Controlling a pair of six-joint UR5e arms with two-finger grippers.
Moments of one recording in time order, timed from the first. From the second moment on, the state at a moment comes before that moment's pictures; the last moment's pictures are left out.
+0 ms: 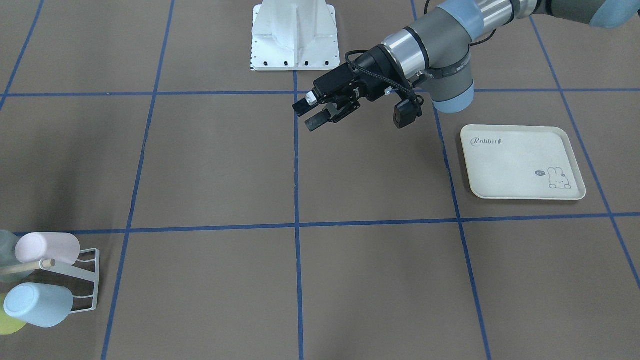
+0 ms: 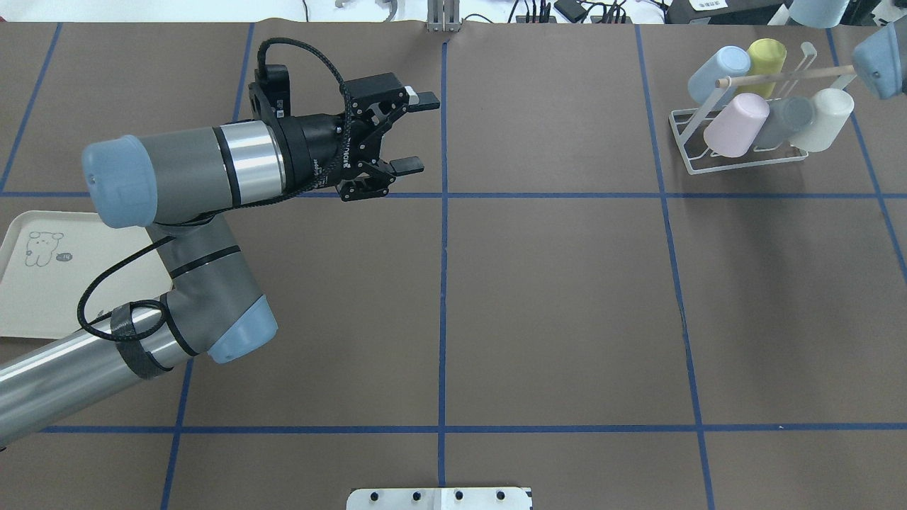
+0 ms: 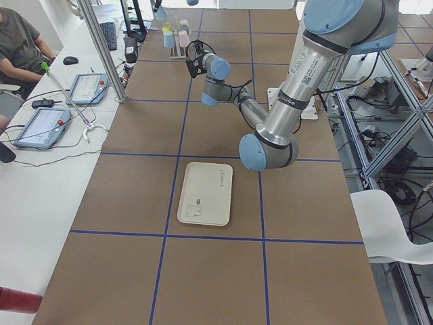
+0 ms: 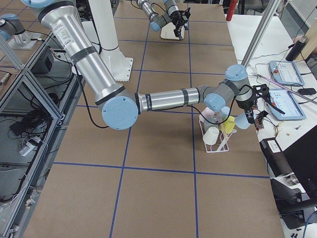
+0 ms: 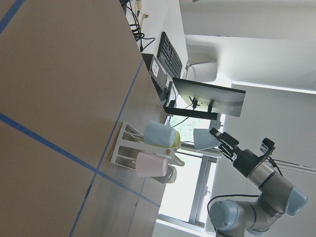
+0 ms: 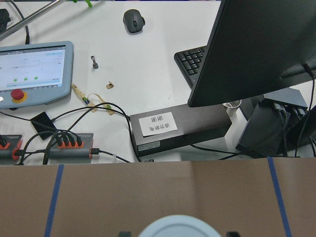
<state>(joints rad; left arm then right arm) -0.64 -2.16 -1.58 -2.95 -1.74 -2.13 1.35 -1.00 1.15 -0.94 1.99 0.67</state>
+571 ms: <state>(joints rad) -0.64 -2.16 -1.58 -2.95 -1.74 -2.13 1.34 -1.01 1.12 -0.94 2.00 0.67</state>
